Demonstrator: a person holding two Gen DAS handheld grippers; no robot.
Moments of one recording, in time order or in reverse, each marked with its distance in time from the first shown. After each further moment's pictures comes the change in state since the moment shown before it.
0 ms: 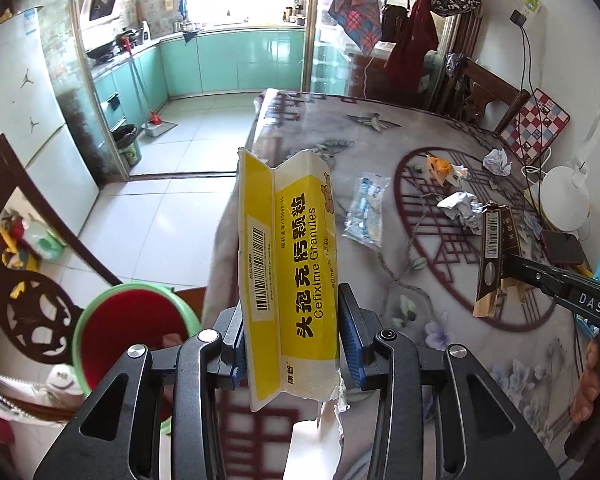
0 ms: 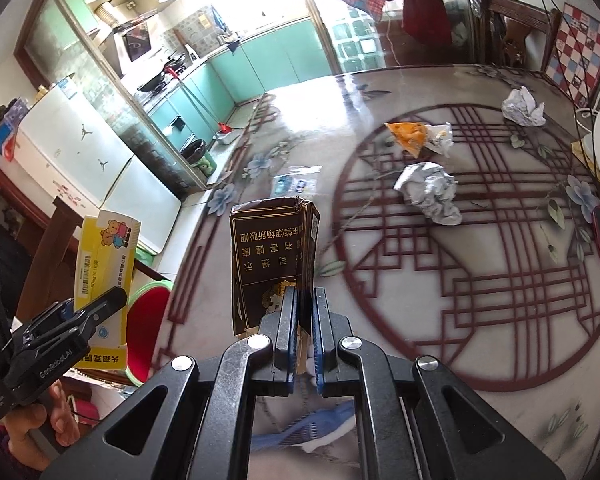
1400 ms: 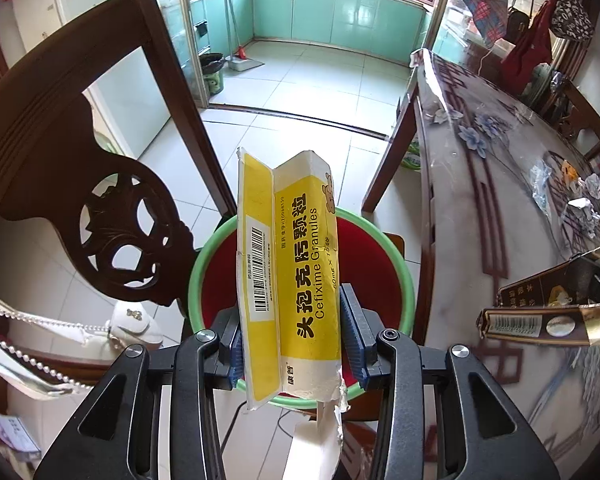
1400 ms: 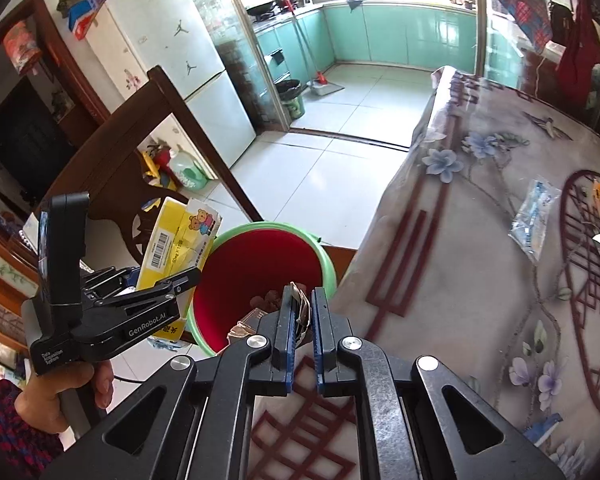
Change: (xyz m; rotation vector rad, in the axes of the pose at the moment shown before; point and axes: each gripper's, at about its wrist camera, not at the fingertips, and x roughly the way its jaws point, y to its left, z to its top) left arm 0.023 0.212 -0.066 -0.216 0.156 0.156; right arm 0.097 0.256 -0.051 -0.349 0.157 0.143
